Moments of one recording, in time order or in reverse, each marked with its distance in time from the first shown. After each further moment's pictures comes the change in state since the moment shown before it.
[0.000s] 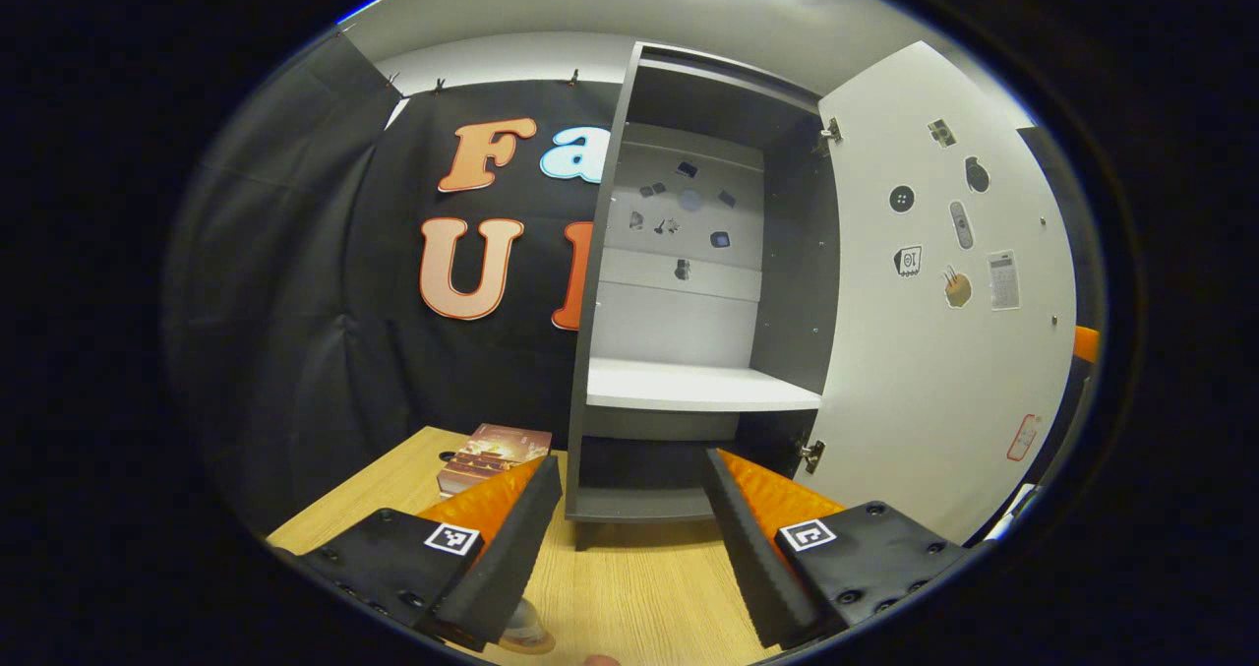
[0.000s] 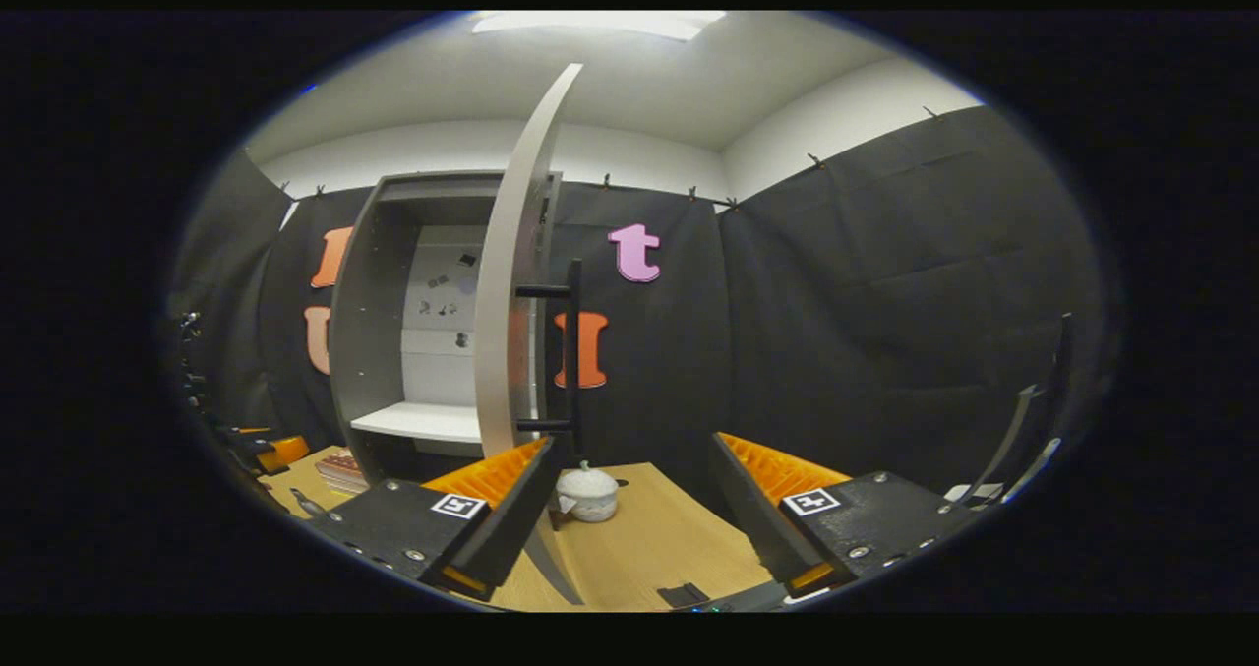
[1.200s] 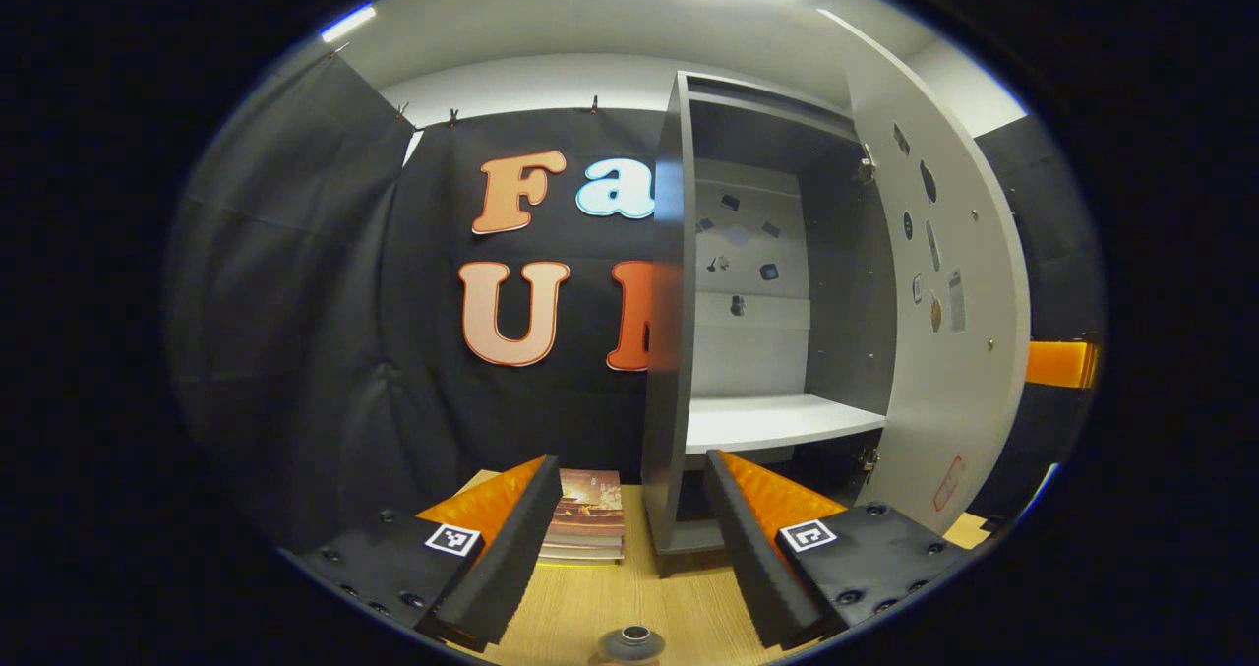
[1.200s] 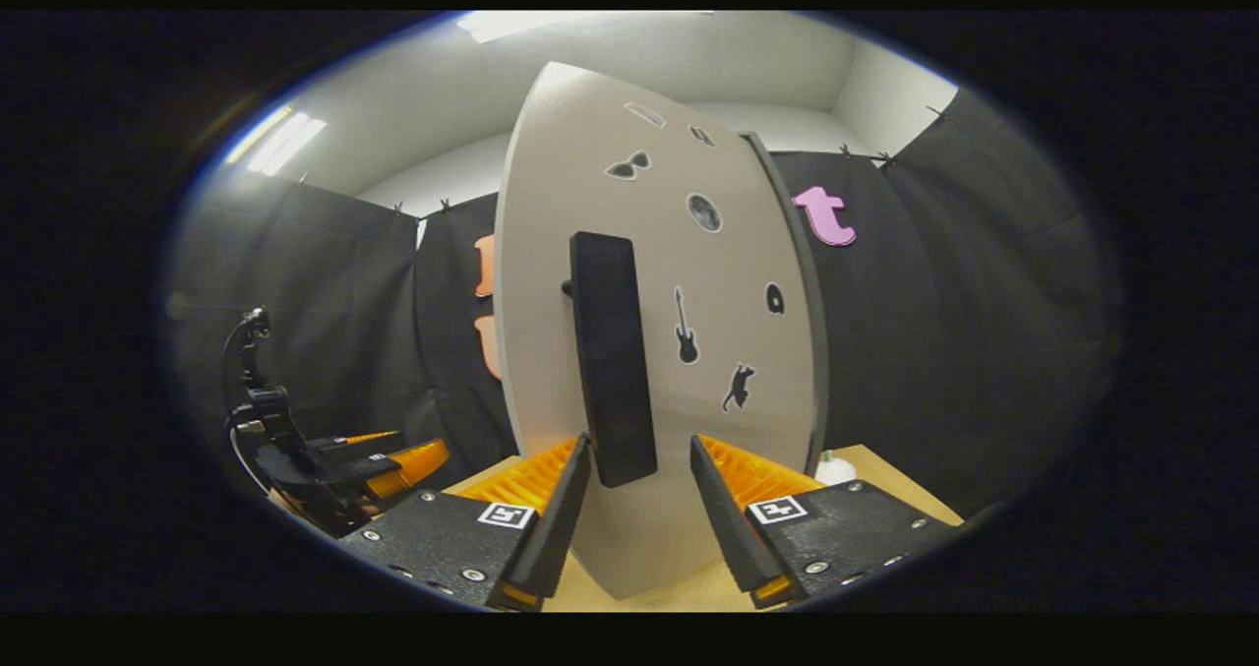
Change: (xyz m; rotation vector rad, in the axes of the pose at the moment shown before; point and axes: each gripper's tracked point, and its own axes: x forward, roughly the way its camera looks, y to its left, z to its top) left arm 0.018 0.113 0.049 0.062 -0.058 0.028; right arm 0.030 0.289 -0.016 0.129 0.084 0.493
